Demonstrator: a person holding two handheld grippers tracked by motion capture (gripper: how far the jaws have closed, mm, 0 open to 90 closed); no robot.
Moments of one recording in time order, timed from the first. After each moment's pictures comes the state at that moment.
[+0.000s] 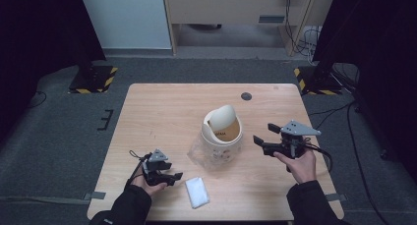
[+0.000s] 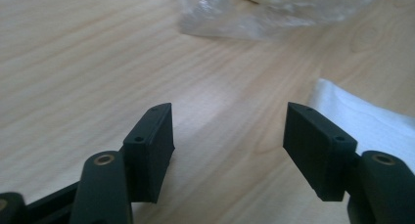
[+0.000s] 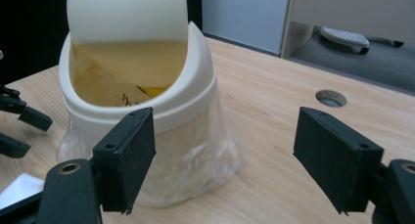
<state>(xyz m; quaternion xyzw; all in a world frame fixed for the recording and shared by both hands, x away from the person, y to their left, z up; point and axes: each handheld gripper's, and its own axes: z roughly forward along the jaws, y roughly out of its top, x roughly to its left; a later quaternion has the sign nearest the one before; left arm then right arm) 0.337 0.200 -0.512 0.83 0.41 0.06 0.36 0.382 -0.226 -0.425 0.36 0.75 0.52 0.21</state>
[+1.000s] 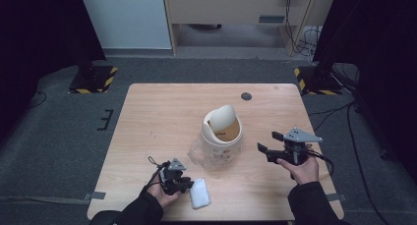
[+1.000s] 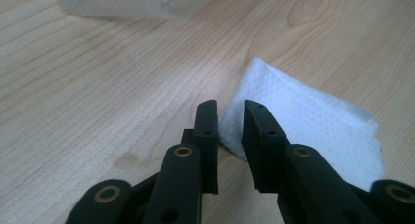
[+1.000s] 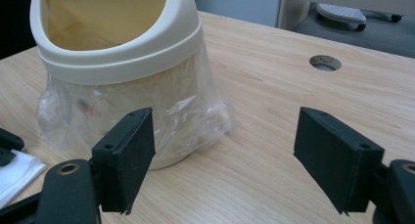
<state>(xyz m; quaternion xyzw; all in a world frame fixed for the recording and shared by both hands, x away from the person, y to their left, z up) 0.319 0.152 -0.515 0.86 0.39 0.03 0.33 0.374 -0.239 -0.448 0.38 0.75 0.49 0.20</state>
